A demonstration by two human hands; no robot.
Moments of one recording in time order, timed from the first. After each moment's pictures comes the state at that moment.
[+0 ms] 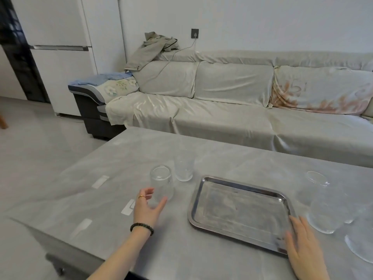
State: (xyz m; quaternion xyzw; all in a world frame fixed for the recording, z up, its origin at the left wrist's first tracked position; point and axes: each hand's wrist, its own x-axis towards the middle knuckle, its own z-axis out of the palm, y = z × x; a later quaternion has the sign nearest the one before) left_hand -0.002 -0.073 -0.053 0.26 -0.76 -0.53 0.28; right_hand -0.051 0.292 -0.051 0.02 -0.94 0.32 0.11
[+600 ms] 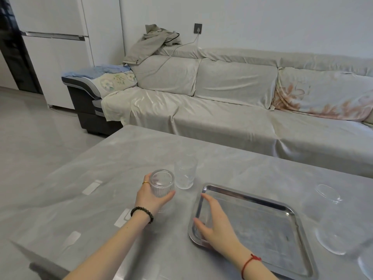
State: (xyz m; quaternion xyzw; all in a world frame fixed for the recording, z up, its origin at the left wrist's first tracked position) left_hand -0.056 -0.100 -0.026 0.22 -0.80 -0.51 0.24; right_hand -0.068 0.107 -0.023 0.28 -0.85 0.43 -0.04
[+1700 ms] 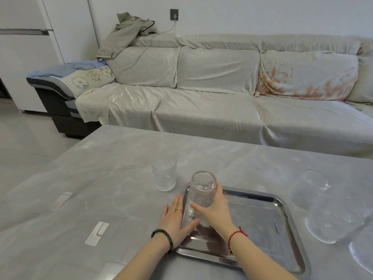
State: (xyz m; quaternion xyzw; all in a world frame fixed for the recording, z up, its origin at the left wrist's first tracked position) left_hand -0.087 -0.008 -0.077 0.04 -0.96 -0.27 -0.04; right_hand -0.145 0.122 -0.056 0.10 -0.83 0.55 -0.02
